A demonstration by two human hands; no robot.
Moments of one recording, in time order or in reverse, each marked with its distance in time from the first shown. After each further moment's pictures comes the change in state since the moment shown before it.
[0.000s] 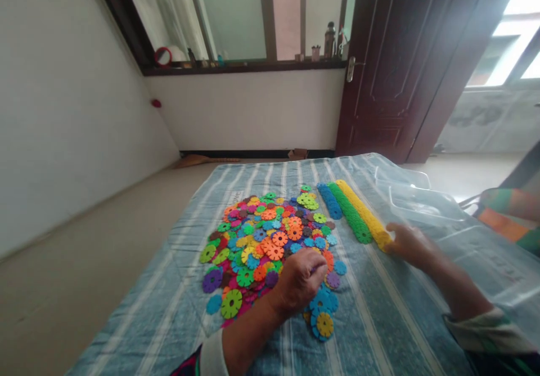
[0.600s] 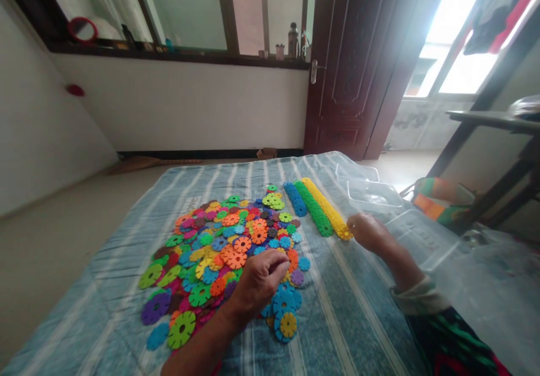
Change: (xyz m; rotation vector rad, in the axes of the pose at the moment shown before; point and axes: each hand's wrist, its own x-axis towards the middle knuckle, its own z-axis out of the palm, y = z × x) left_hand 0.011 0.003 -0.012 -0.111 -0.033 -0.135; right_hand -0.008 -0.025 -0.040 -0.070 -0.077 0.006
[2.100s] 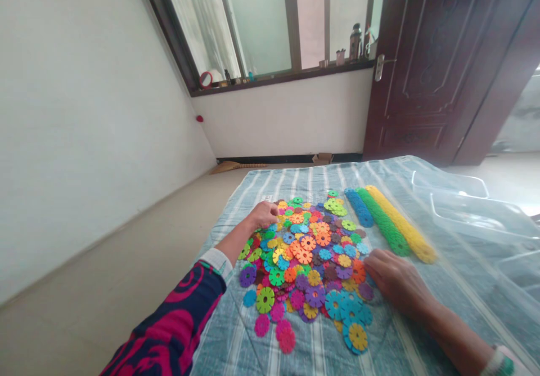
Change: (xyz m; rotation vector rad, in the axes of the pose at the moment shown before) left_hand 0.058 -0.116 -0.168 0.430 -0.014 -0.354; right_hand -0.031 -0.083 0.084 0.106 0.427 -0.702
